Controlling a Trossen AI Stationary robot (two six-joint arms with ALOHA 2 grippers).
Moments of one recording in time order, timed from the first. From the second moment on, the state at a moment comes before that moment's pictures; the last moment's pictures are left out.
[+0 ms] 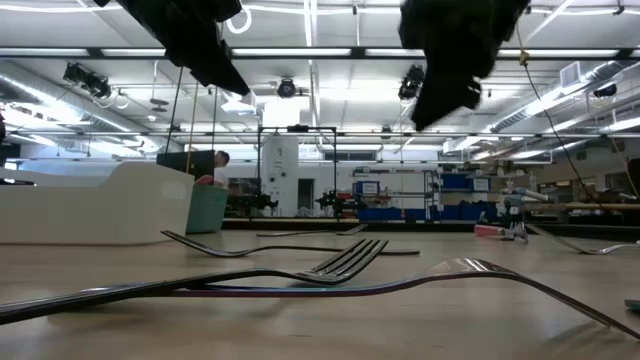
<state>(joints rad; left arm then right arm) -0.02 1.16 0.84 -0.36 -0.13 -0.02 0.16 1.42 1.02 -0.55 0.22 0.52</state>
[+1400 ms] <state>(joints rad) -0.17 1.17 0.84 -0.37 -0.13 -0.30 0.22 1.93 0.98 0.32 0.11 0.00</state>
